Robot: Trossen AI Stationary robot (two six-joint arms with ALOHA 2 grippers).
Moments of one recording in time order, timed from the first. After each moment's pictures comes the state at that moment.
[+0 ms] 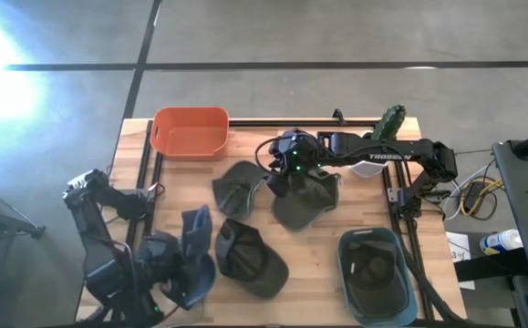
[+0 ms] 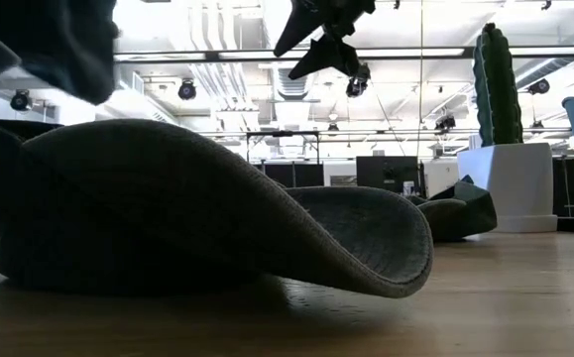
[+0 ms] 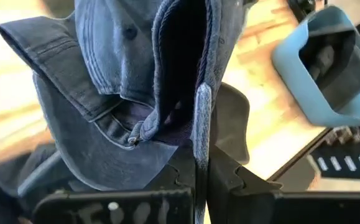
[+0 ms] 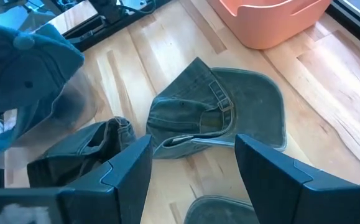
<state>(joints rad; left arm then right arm) -0.98 1.63 1.76 -1.57 -0.70 -2.15 -0.11 1.67 1.55 -0.63 -0.01 0.44</state>
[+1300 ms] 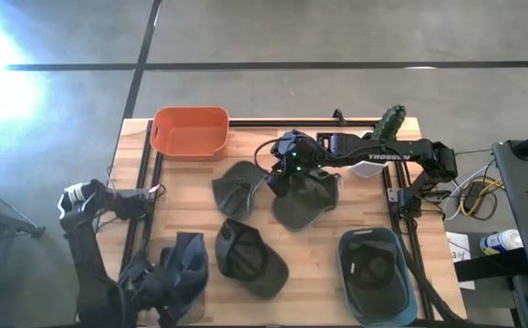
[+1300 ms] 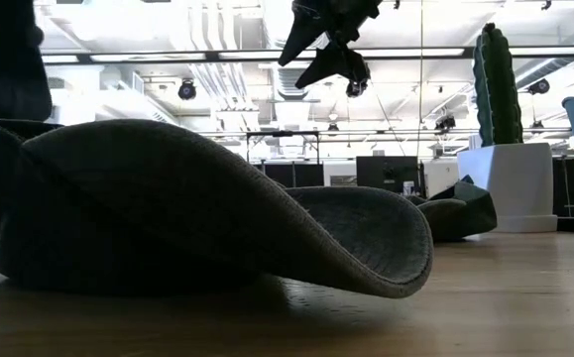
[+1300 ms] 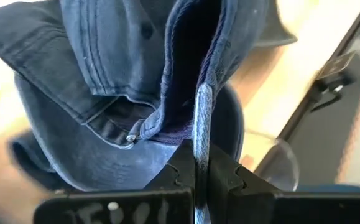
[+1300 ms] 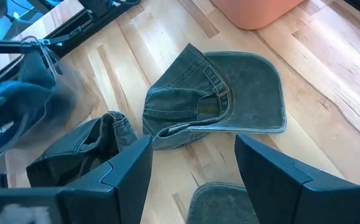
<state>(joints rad) -1.19 1.70 1.50 -1.31 -0.59 -1.97 -0.11 1.67 1.53 -0.65 -0.01 0.52</state>
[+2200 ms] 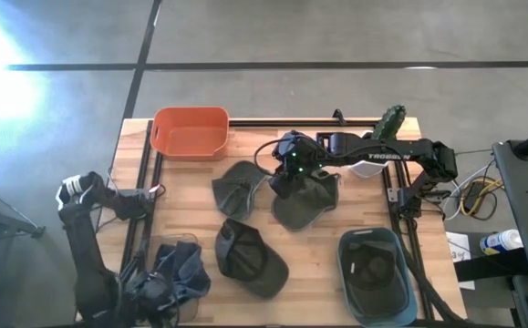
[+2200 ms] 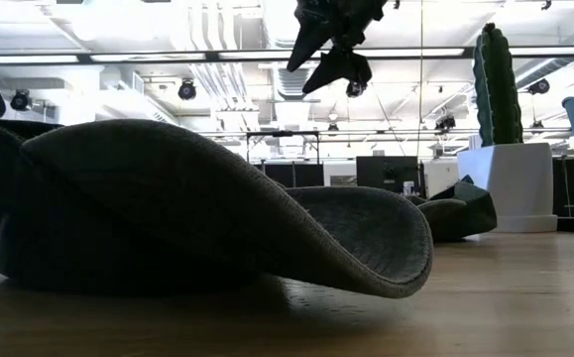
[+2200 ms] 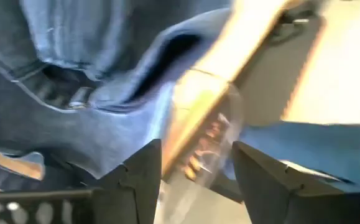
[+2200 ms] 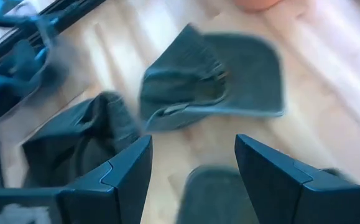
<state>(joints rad) -1.20 1.61 1.42 -1.03 -0.40 -1.90 -0.12 1.67 1.53 -0.72 -0.05 0.49</state>
